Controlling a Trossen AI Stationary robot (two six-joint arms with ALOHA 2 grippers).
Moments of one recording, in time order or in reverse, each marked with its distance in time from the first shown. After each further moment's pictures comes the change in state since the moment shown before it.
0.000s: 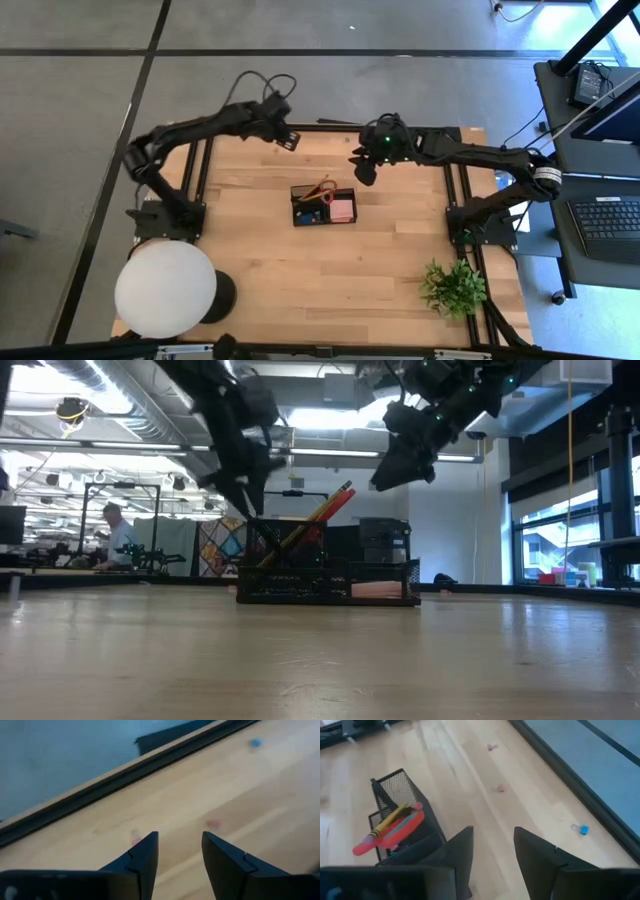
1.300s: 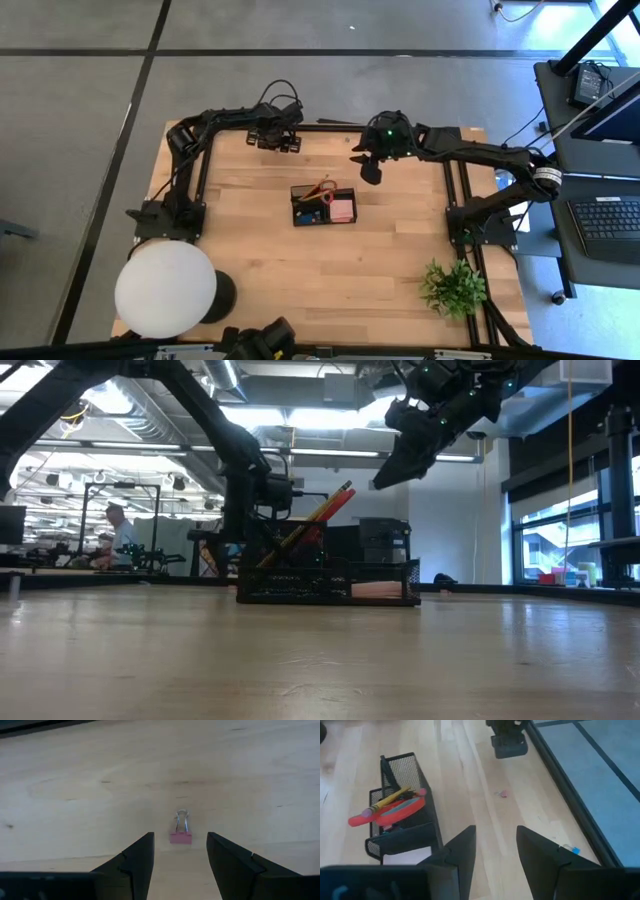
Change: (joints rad) left arm 0.098 0.429 0.137 -0.152 0.000 -0.302; right arm -0.056 0.000 0.000 0.007 -0.104 -0.265
